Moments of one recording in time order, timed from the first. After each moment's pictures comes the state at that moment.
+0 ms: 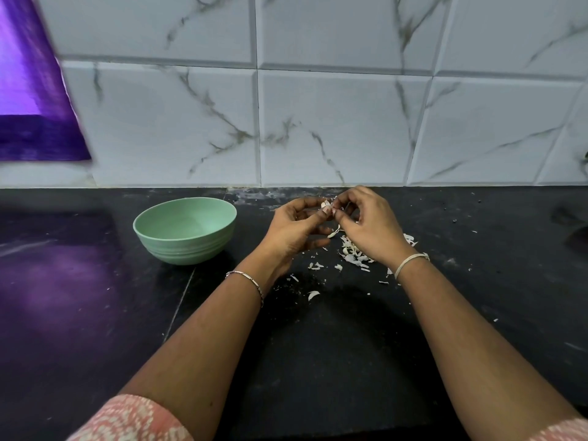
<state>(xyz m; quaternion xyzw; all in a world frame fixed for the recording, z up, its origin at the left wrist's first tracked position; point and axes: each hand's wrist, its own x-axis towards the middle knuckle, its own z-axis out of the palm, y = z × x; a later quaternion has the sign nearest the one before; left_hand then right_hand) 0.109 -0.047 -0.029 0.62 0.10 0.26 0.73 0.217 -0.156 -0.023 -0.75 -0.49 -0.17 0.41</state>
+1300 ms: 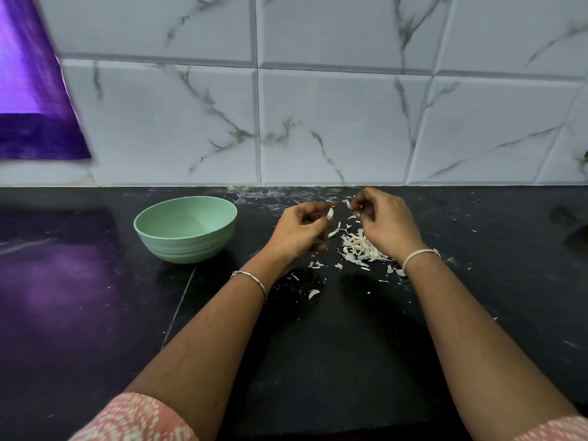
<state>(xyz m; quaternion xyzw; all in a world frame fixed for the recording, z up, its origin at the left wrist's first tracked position) 0.115 -0.046 -0.035 0.71 0.10 0.26 0.64 0.231 -0.171 -0.020 -0.82 -0.41 -0.17 0.36</state>
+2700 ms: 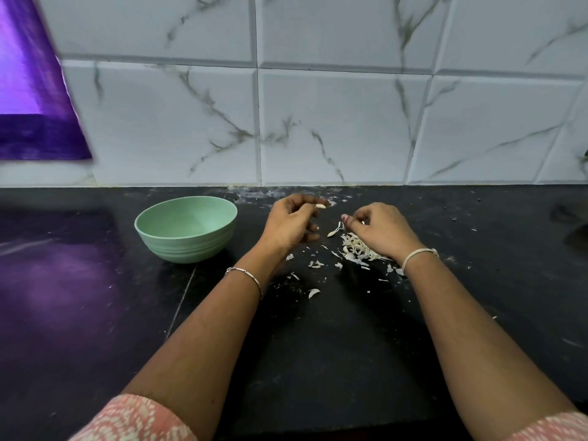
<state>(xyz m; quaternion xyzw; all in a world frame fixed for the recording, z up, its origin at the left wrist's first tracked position) 0.111 -0.040 -0.022 0.69 0.14 0.29 0.64 0.228 -0.171 -0.021 -0.87 -0.40 -0.09 0.27</state>
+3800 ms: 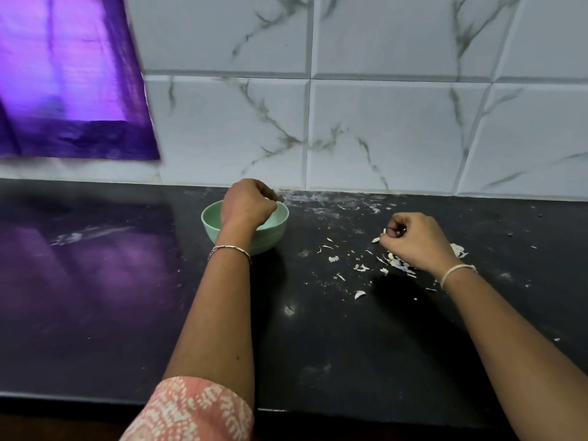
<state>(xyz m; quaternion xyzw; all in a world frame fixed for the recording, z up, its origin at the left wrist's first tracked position) 0.029 0.052 0.009 0.80 0.41 0.34 0.27 0.212 -0.159 -0.030 -0.85 -0.40 -0.10 0.34</state>
